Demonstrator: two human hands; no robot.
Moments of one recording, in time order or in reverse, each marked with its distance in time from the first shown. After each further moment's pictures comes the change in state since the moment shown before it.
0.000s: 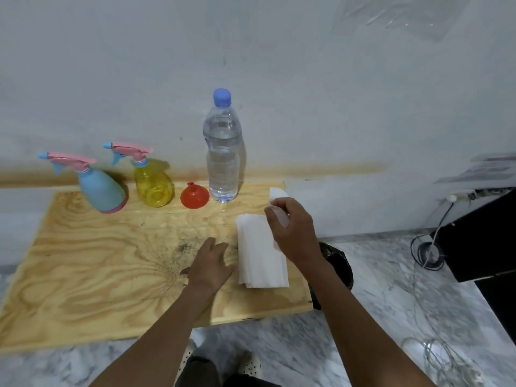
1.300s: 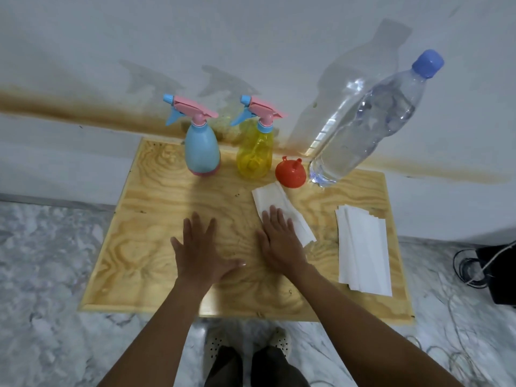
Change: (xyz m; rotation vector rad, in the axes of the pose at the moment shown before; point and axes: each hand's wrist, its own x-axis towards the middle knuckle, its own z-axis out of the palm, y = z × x) left_hand -0.008 -0.195 -0.117 0.341 -0.046 -0.282; right_hand -0.029 0.011 0.292 -0.551 -0.673 0.002
